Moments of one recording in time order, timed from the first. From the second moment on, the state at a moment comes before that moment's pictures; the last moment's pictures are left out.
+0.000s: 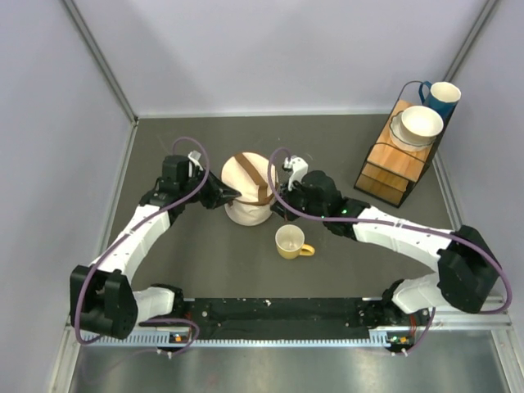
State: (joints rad) left arm -0.22 1.20 0.83 -0.27 0.54 -0.99; right arm 0.85 1.39 0.90 0.02 -0.11 0.39
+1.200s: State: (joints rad) left arm -0.15 1.35 1.02 -0.44 0.66 -0.72; right arm 0.71 1.38 0.93 0.03 -0.07 0.26
